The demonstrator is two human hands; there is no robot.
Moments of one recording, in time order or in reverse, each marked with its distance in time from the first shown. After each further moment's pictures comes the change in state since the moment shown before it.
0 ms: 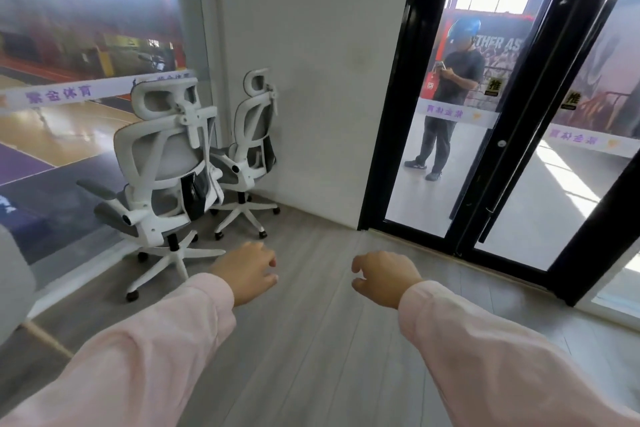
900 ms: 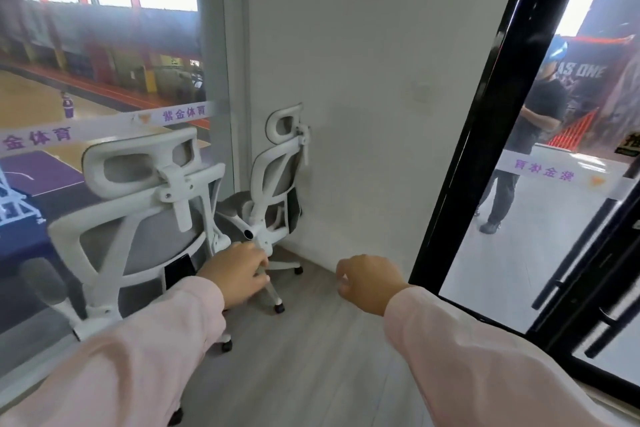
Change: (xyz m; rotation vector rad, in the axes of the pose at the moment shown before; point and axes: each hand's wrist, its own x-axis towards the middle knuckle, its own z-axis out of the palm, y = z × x) left_hand 0.459 -0.245 -0.090 -0.017 0.140 -0.102; right_hand 0.547 0.019 -0.102 -0.037 0.045 -0.160
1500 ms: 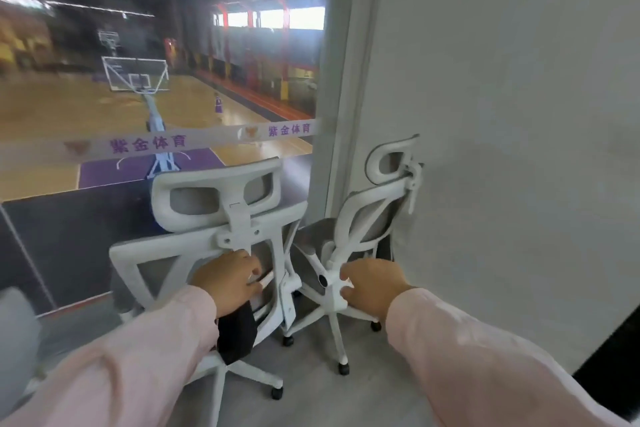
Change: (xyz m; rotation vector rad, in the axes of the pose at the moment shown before) left_hand 0.162 -0.170 -0.012 0.021 0.057 -0.469; right_hand 0.332 -0.020 -0.031 -0.037 0.031 -0.407
